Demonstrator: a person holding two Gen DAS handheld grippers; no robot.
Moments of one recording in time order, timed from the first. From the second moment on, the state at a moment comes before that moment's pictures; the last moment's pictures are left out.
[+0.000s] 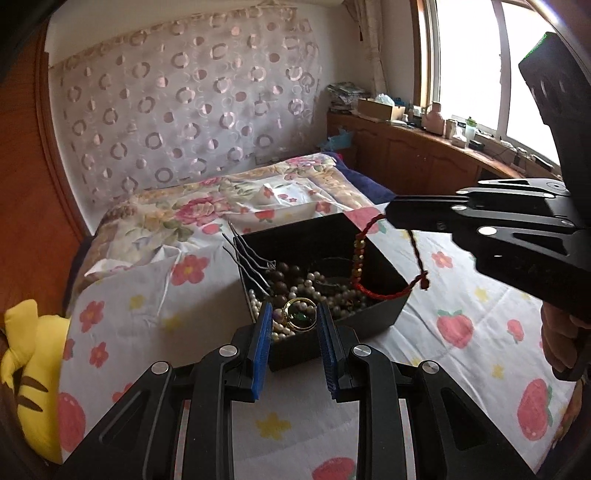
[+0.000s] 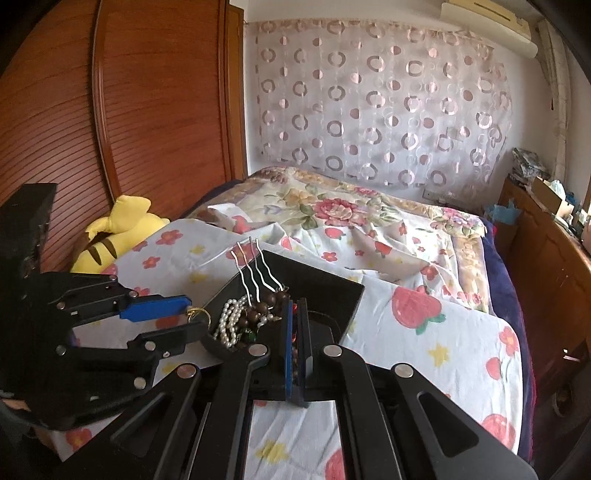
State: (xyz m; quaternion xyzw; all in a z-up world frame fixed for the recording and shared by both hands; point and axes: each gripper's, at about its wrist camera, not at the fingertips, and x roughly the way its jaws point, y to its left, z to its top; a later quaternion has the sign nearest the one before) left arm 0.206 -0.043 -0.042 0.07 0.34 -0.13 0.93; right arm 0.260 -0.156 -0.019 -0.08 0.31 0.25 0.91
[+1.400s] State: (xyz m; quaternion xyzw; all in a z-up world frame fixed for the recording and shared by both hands) left arm 0.104 -0.031 -0.026 0.05 0.27 -0.09 0.96; right arm 0.137 -0.204 -0.014 -0.02 0.23 0.21 0.95
